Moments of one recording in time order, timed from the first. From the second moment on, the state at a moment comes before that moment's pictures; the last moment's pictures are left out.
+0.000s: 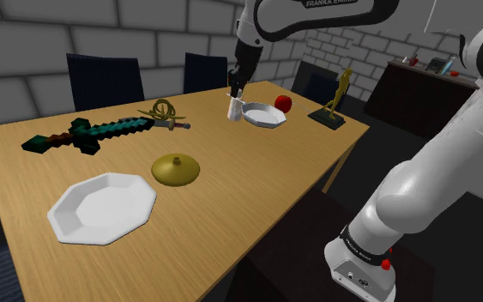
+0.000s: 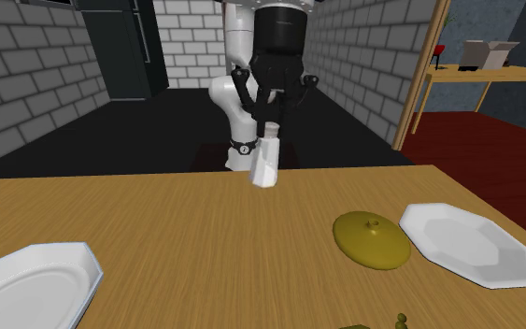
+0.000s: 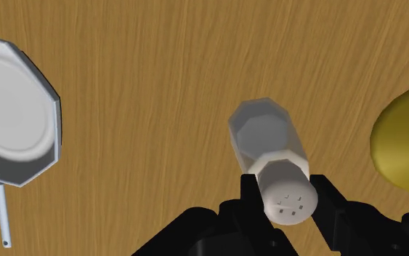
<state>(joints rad) 0.00 -0.16 0.16 -2.00 -0.09 2.00 -0.05</state>
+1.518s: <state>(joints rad) 0.01 0.34 0.16 -1.52 -0.17 2.01 -0.01</state>
